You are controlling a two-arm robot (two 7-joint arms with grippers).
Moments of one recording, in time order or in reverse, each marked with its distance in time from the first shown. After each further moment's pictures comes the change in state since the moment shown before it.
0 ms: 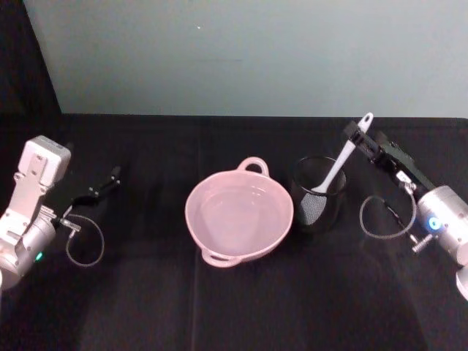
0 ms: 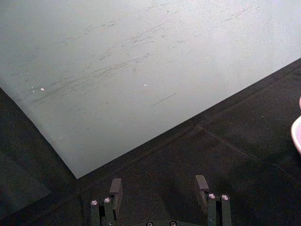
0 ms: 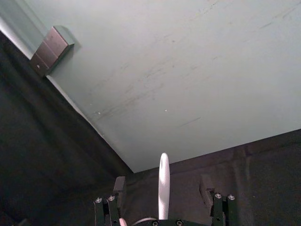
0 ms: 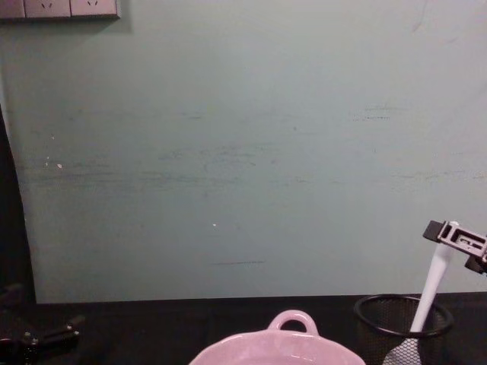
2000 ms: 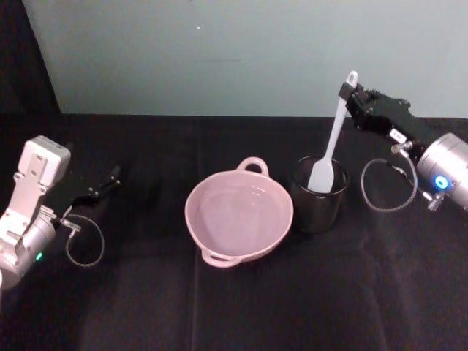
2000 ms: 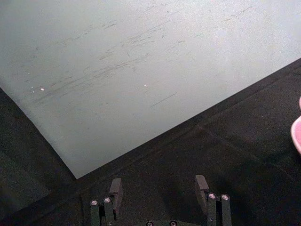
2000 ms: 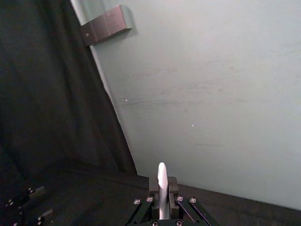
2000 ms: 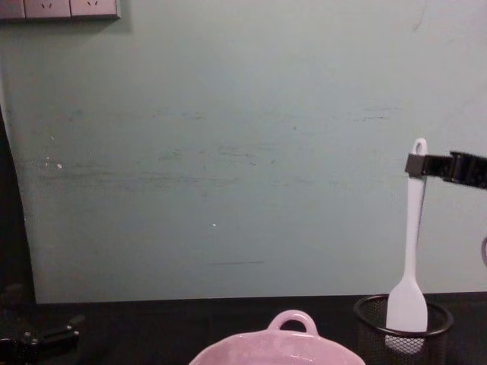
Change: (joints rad) left arm 0.000 0.000 0.000 0.000 0.000 0.000 0.000; right arm 0.083 0.146 -0.098 -0.217 -0.158 0.080 -0.045
